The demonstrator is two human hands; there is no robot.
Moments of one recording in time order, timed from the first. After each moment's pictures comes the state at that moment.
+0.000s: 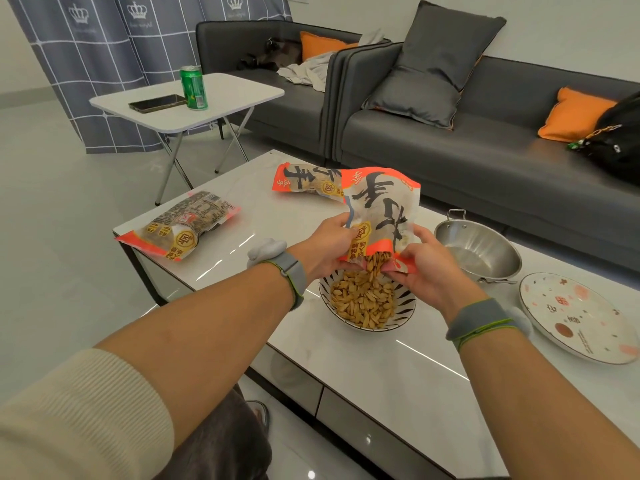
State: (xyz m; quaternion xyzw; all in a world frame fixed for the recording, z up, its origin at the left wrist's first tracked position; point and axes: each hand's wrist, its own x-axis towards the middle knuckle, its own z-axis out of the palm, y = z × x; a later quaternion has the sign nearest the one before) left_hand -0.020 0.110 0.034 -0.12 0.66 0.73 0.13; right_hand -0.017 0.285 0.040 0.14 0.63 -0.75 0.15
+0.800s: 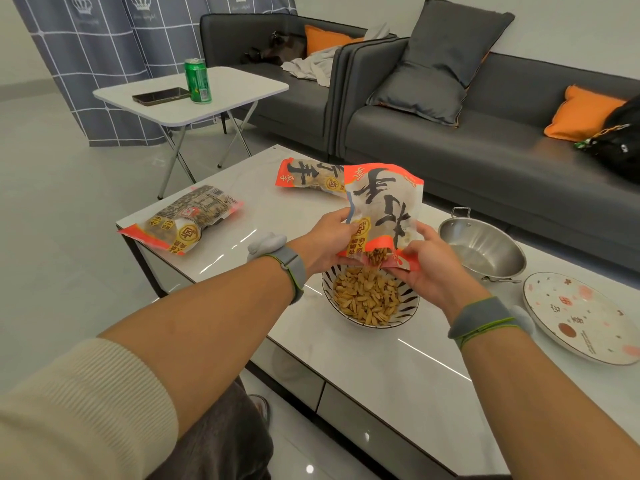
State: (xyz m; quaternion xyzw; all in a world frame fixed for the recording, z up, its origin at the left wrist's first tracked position) left_hand -0.024 0.102 0.029 -0.12 0.65 0.74 0.12; right_hand -0.018 0.283 0.036 0.13 0.62 -0.76 0.14
